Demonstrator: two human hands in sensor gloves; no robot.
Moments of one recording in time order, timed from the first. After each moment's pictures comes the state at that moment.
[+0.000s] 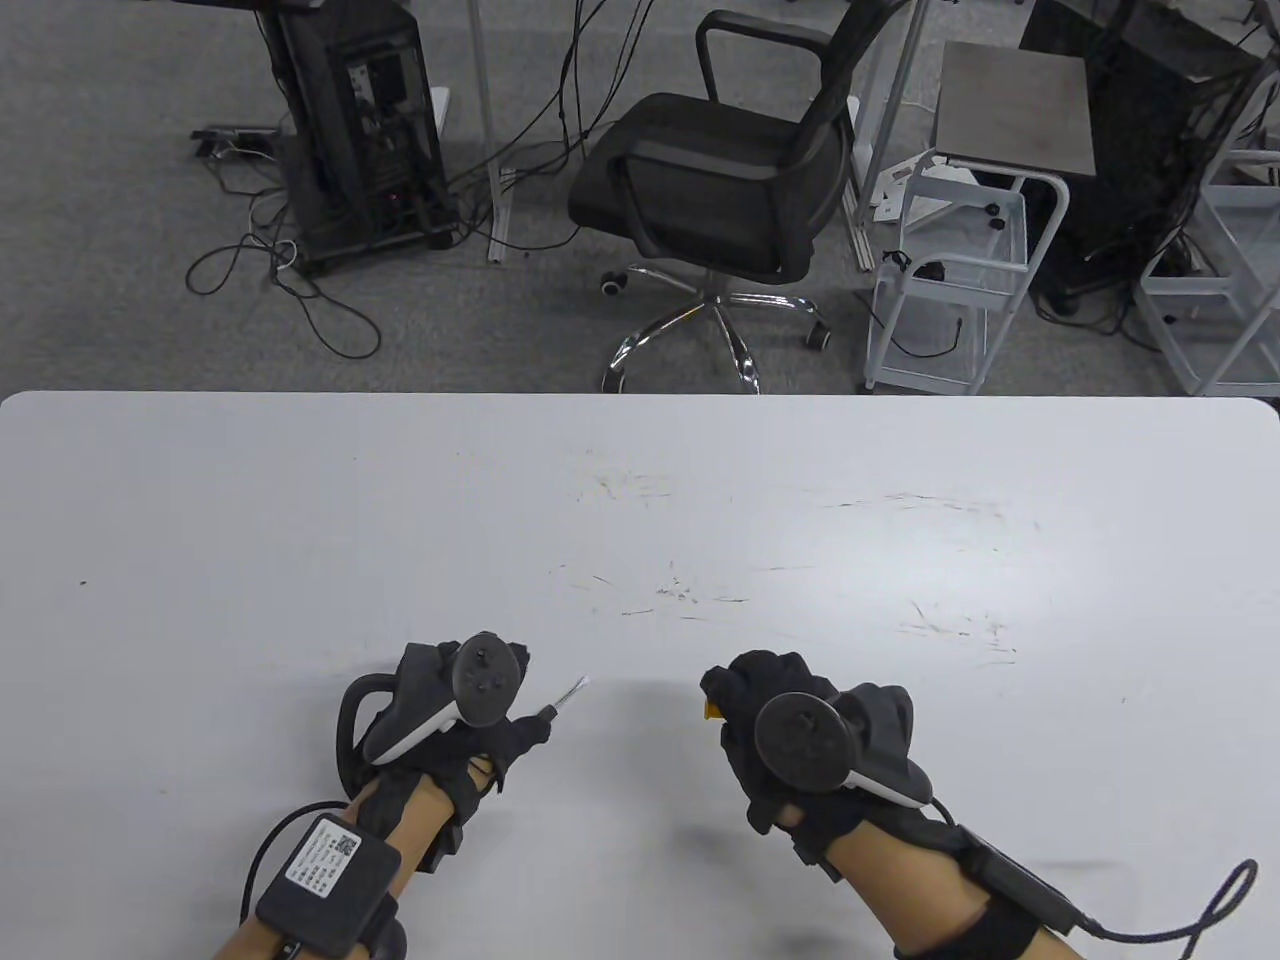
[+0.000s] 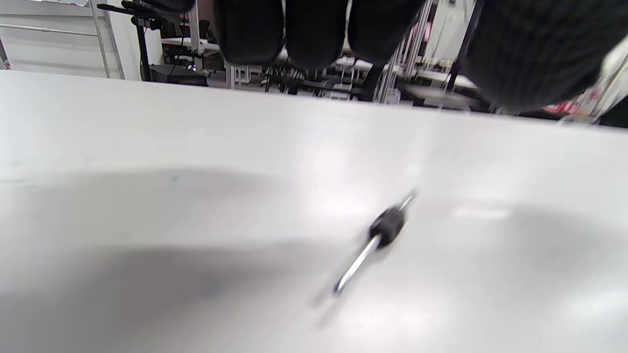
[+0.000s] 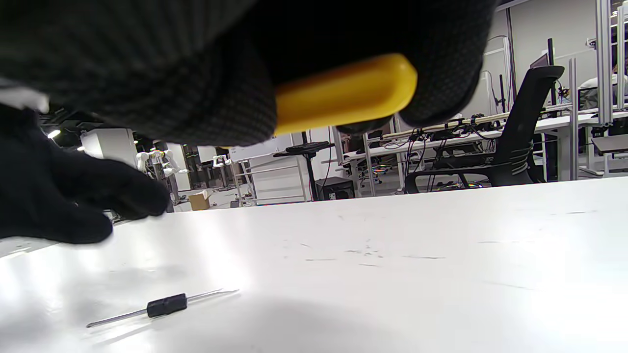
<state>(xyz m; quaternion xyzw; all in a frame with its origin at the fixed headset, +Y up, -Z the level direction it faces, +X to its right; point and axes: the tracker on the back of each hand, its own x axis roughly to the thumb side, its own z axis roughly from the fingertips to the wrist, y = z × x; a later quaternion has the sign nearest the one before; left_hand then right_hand) -0.176 -0.702 -0.300 -0.08 -0.06 0.09 0.99 0.126 -0.664 -0.278 0.25 -0.04 0.96 0.12</state>
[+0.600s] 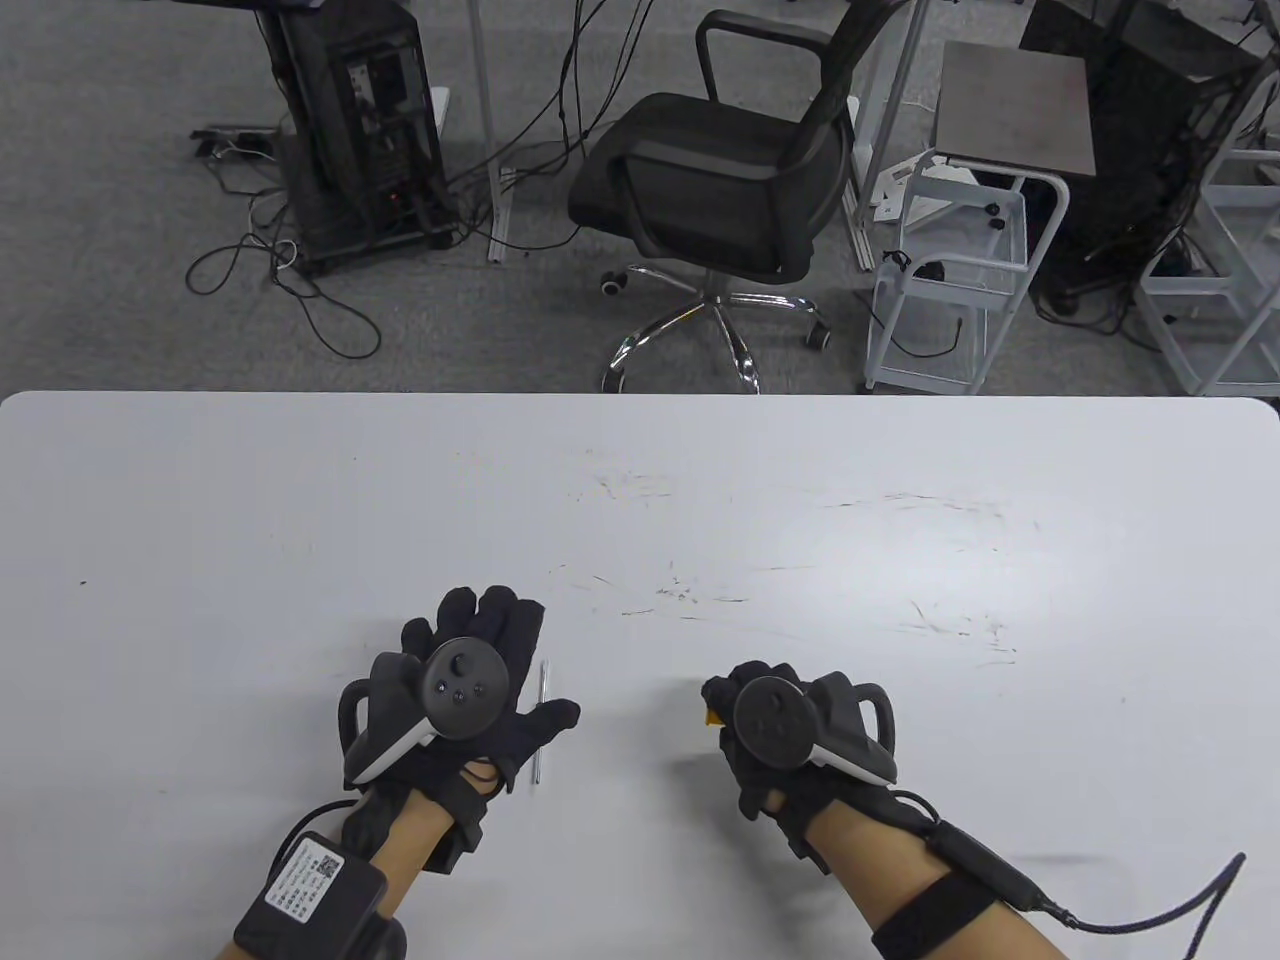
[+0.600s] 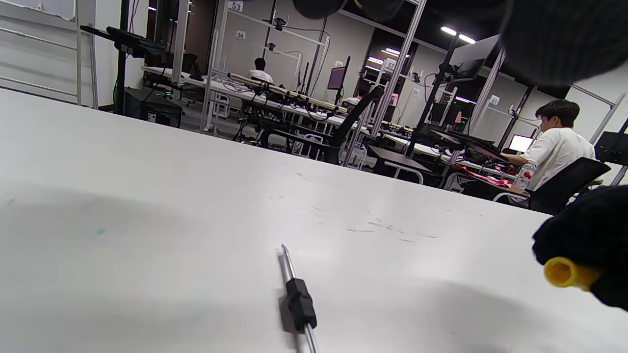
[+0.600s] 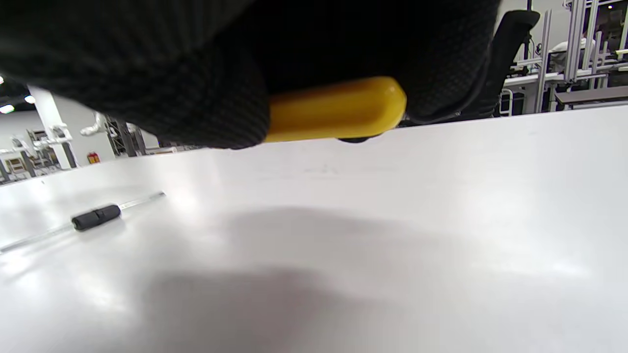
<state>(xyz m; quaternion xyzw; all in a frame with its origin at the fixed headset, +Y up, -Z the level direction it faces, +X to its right) -0.174 -0.679 -0.288 -0.04 -0.09 0.15 0.98 0.125 -0.723 -0.307 0.21 0.03 0.97 0.08</state>
